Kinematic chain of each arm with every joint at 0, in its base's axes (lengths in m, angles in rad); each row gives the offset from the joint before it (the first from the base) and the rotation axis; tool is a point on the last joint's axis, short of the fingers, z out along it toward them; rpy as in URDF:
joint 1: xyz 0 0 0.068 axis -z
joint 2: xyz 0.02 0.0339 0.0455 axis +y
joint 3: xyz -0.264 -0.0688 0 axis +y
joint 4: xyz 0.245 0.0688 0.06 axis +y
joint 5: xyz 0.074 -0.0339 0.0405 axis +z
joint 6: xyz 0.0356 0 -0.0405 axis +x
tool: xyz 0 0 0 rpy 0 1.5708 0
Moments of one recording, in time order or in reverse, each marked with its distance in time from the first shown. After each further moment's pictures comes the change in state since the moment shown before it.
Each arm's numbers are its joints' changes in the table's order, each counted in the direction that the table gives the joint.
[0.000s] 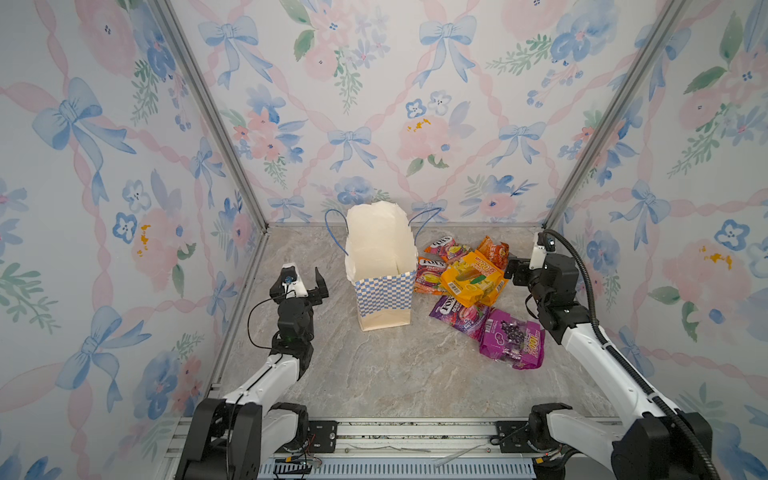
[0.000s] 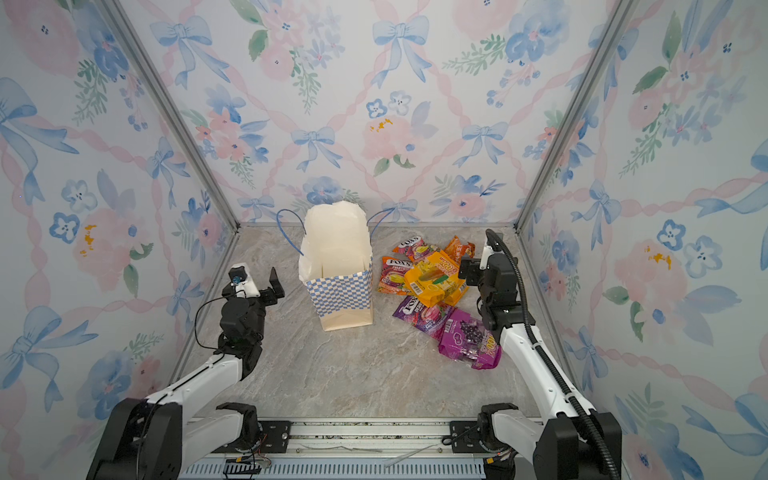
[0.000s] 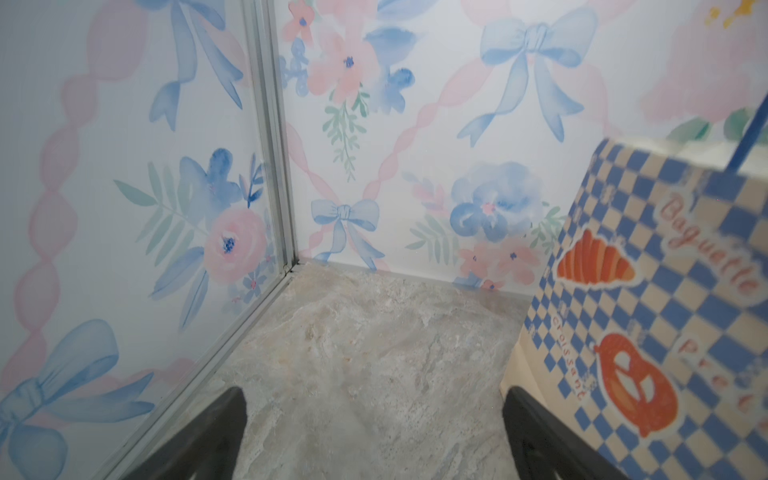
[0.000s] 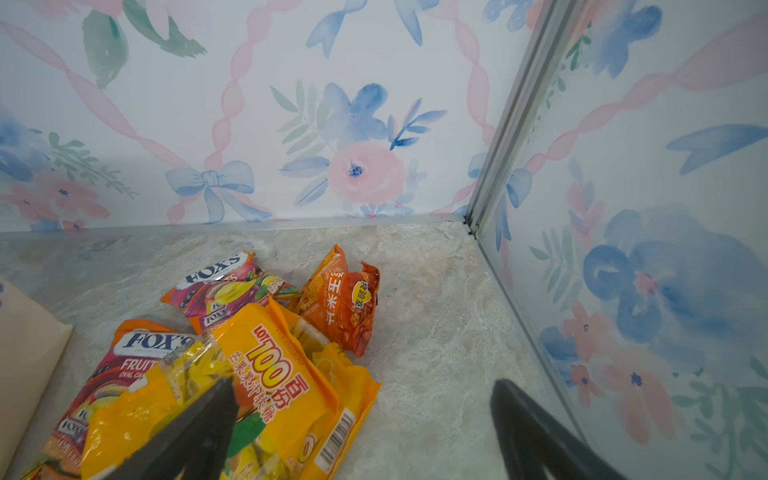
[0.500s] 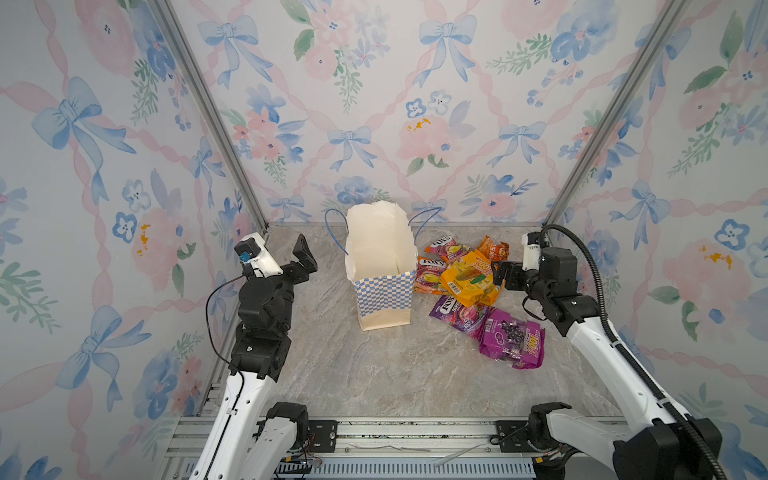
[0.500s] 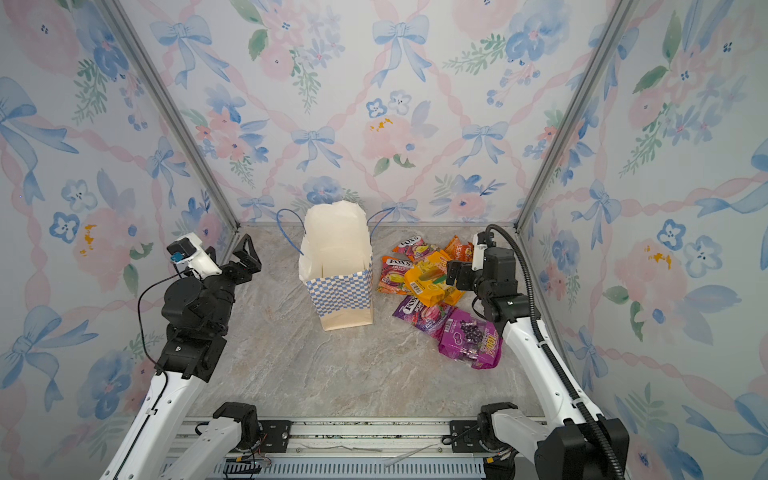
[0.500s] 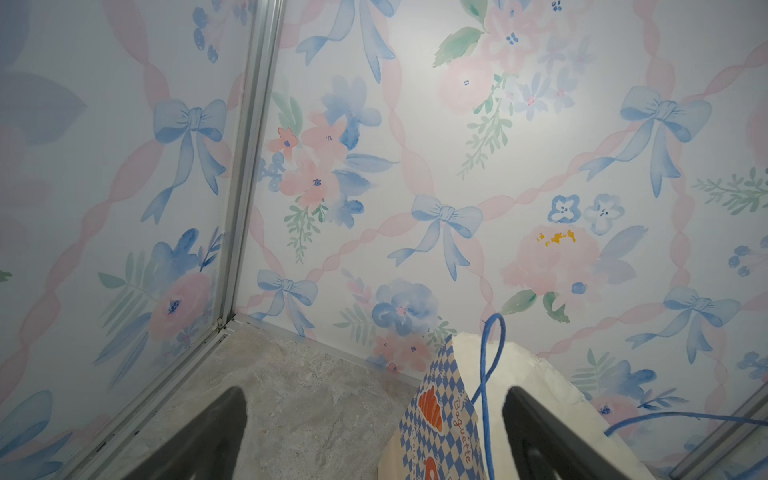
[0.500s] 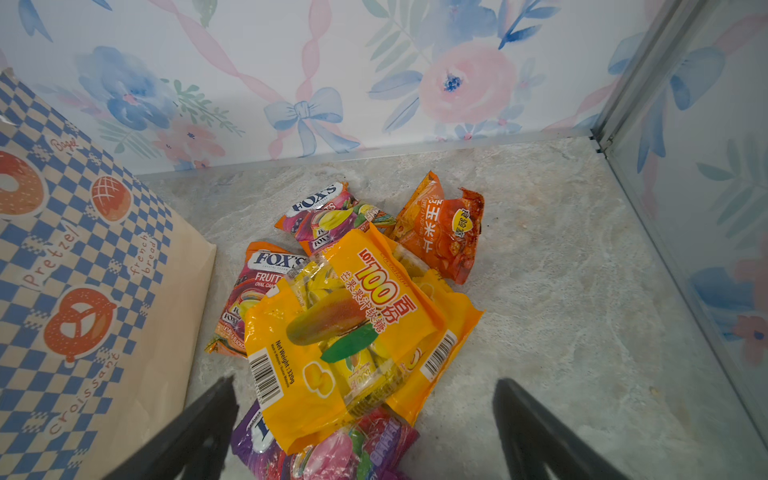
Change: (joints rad) left arm 0.001 -0.241 -0.442 0.657 -0.109 -0.248; right arm -0.039 0.000 -0.137 0.287 0.222 0.155
